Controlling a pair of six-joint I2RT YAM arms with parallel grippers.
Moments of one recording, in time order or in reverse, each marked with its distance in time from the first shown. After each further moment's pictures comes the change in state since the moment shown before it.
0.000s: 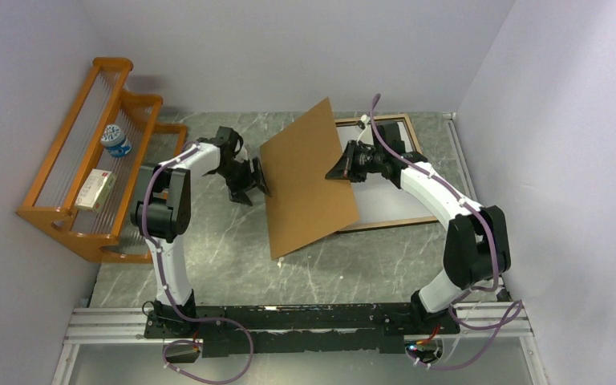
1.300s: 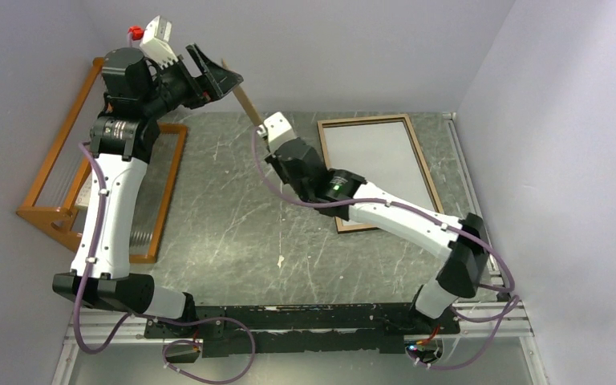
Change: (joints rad) left arm 0.094 -0.613 0.436 0.183 -0.007 -0.091; right arm 0.689 -0.004 0.325 0.051 1.122 -0.671
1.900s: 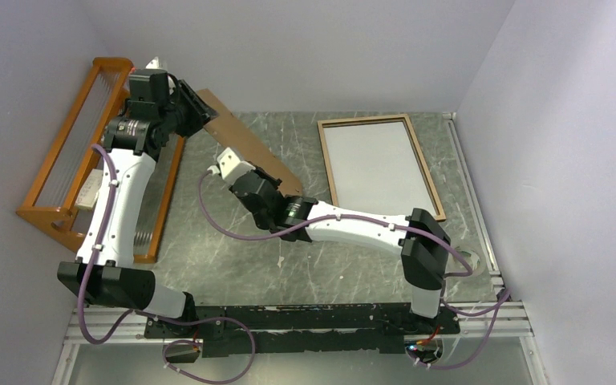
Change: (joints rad) left arm 0.002 0.019 -0.114 -0.268 -0.380 -0.140; right arm 0.180 0.240 0.043 0.207 0.268 -0.278
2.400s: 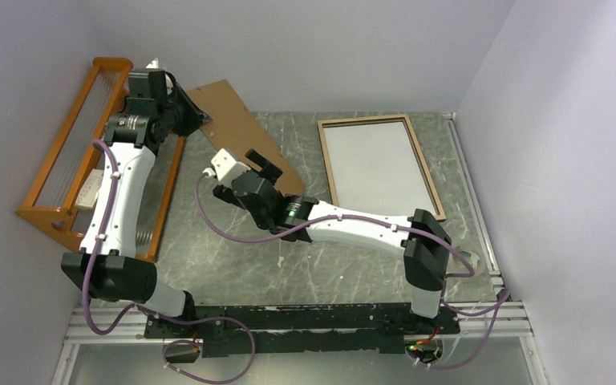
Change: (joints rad) left arm 0.049 0.051 0.011 -0.002 0.044 0.044; right arm 0.015 -0.012 0.023 -0.027 -0.137 0.007
